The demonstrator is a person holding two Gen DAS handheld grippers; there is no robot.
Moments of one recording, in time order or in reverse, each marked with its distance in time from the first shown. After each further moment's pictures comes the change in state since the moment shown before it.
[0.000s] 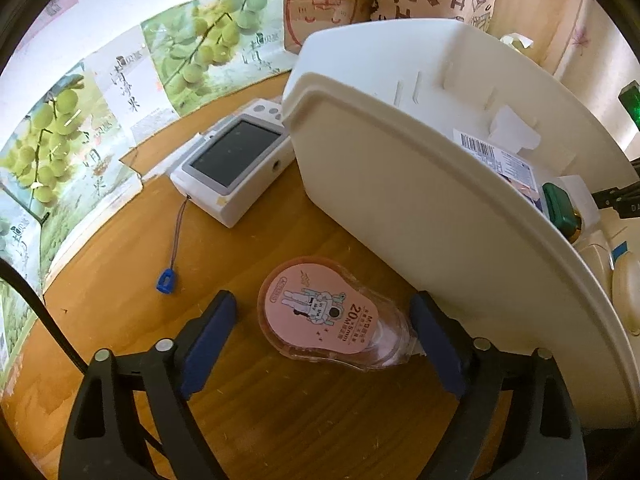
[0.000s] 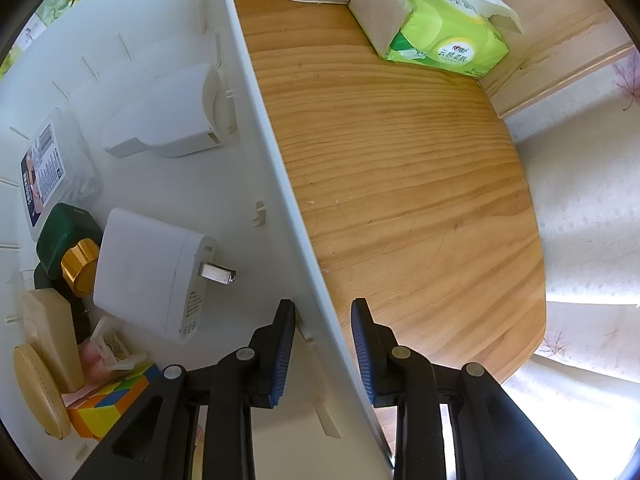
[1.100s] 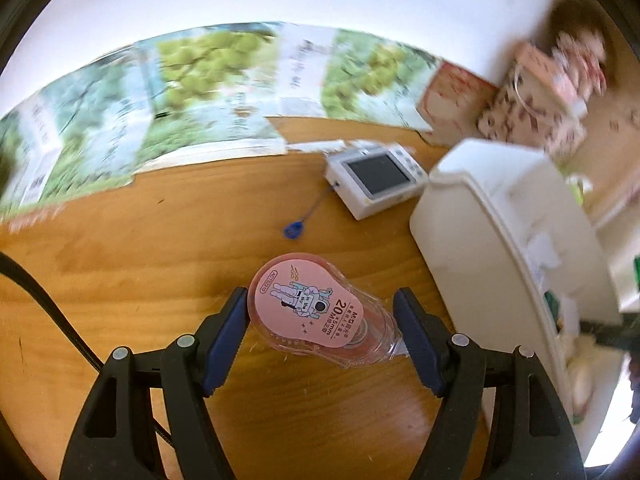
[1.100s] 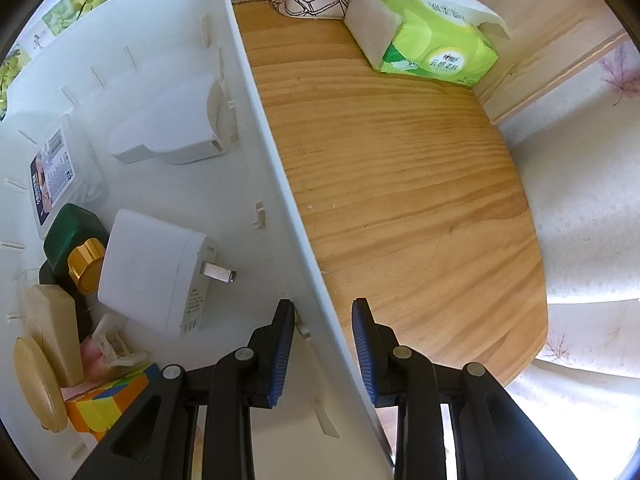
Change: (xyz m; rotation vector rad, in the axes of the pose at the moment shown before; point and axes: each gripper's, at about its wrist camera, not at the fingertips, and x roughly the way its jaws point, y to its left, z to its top) left arm -0.066 0.051 -0.041 -0.520 -0.119 0.074; right arm -0.007 -0.010 -0.021 0.010 -0.069 0.016
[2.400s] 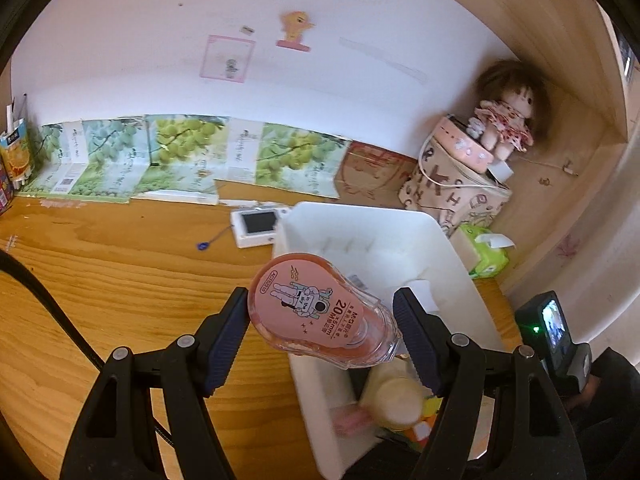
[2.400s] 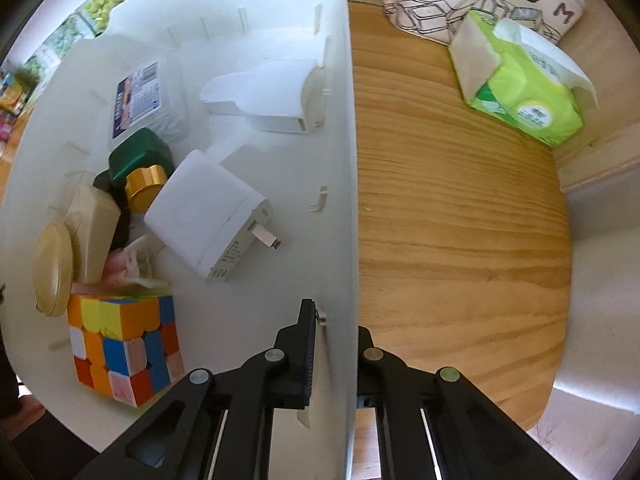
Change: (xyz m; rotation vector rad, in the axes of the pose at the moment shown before) left arm -0.114 -0.127 -0.026 -0.108 -0.232 -0.040; right arm -0.006 -0.003 -0.016 -0.365 -0.022 0.201
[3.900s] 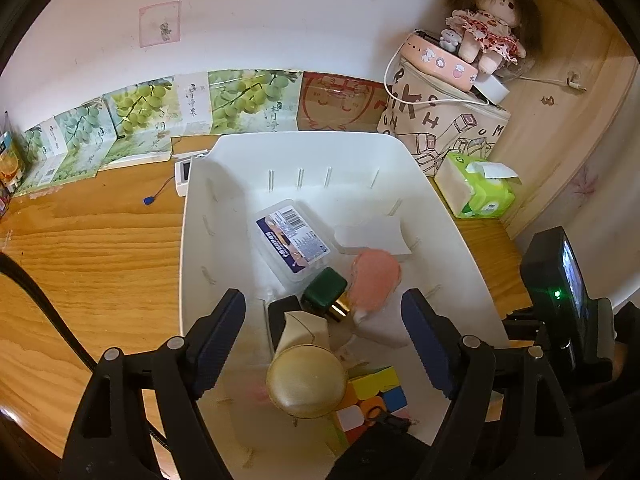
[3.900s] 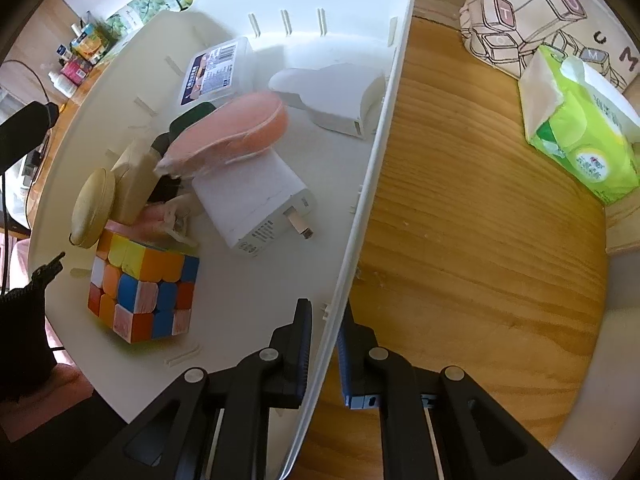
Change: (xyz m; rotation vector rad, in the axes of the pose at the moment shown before) left arm 0.046 -0.093 -0.034 0.087 0.170 0.118; right arm -0.003 -0.030 -0.016 -0.228 -0.044 0.189
